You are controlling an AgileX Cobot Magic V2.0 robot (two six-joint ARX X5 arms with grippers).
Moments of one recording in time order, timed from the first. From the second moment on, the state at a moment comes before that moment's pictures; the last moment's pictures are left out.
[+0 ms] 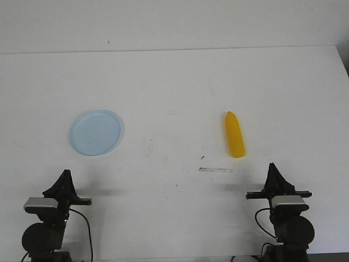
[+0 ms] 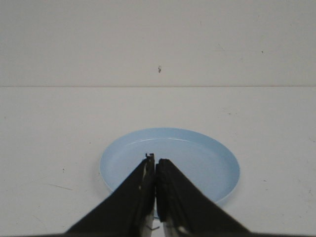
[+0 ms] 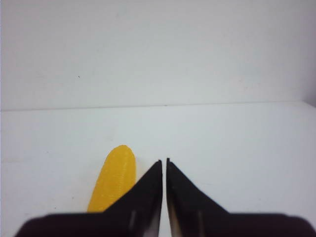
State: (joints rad) left arm -0.02 0.00 0.03 0.16 0.02 -0.02; right arm 0.03 0.00 0.01 0.06 0.02 0.06
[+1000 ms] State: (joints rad) left arm -0.02 0.47 0.53 0.04 -0.03 -0.06; right arm 0.03 0.00 0.01 0.06 0.02 0.06
